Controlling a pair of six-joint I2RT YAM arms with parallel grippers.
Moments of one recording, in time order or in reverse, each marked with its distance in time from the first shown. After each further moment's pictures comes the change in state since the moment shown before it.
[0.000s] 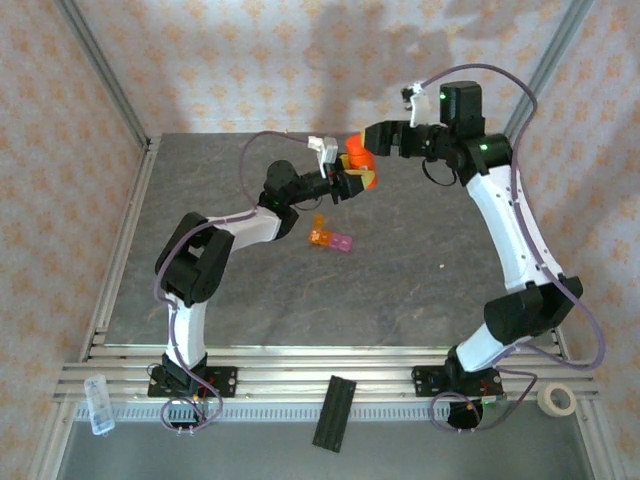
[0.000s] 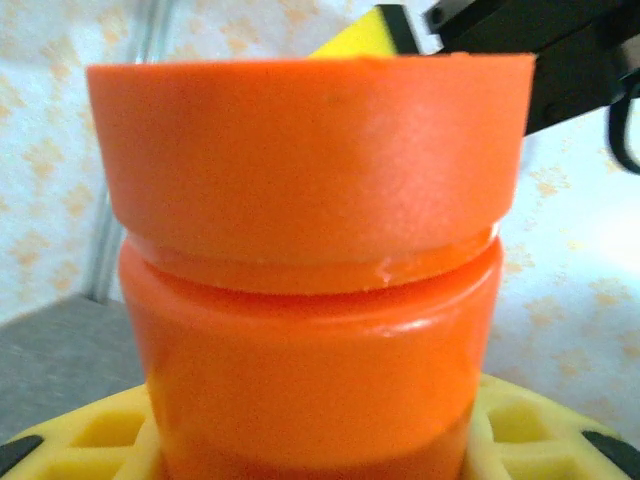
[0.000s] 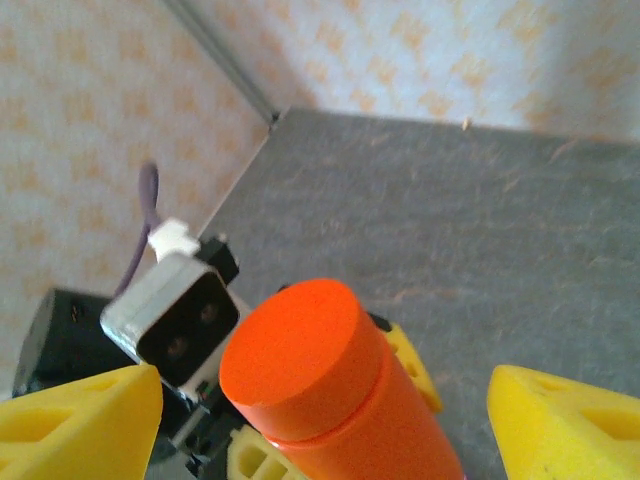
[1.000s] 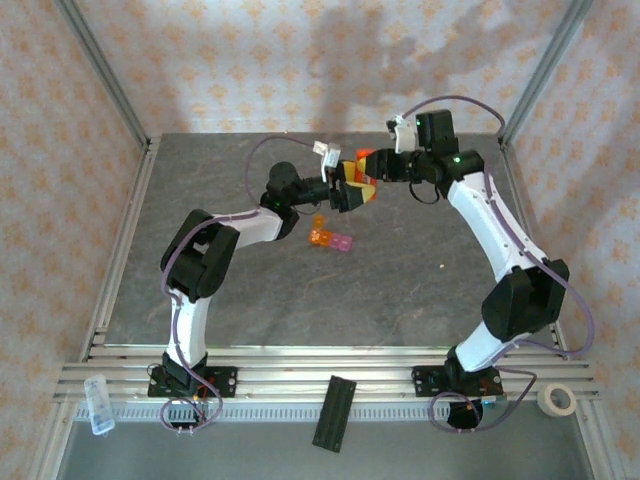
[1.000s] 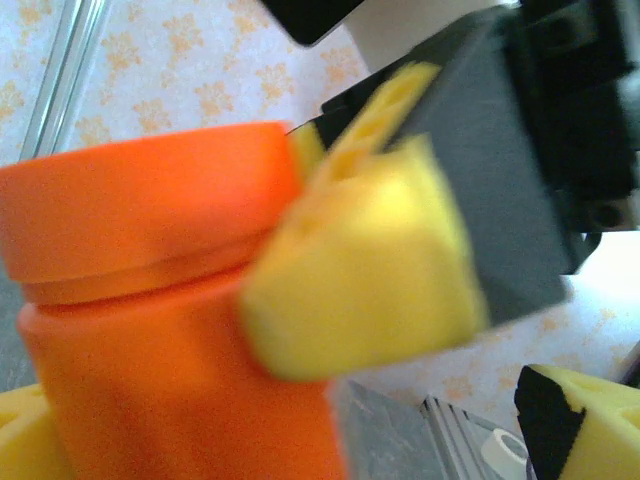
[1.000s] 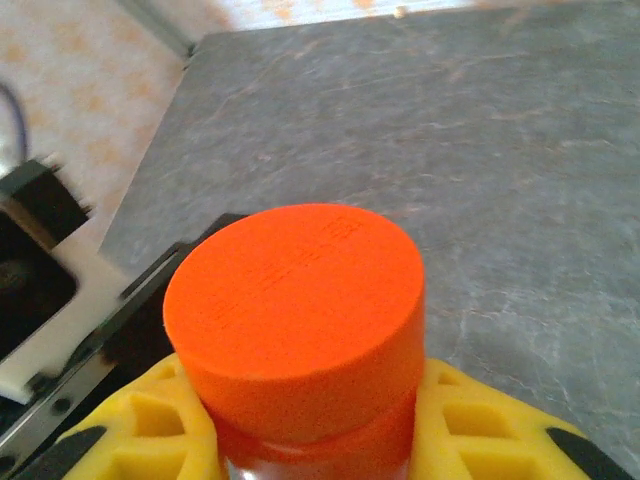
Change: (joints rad) left arm 0.012 0.045 -0.022 0.000 0.092 -0.103; right arm 0.023 -0.018 -0.303 0.174 0.148 0.103
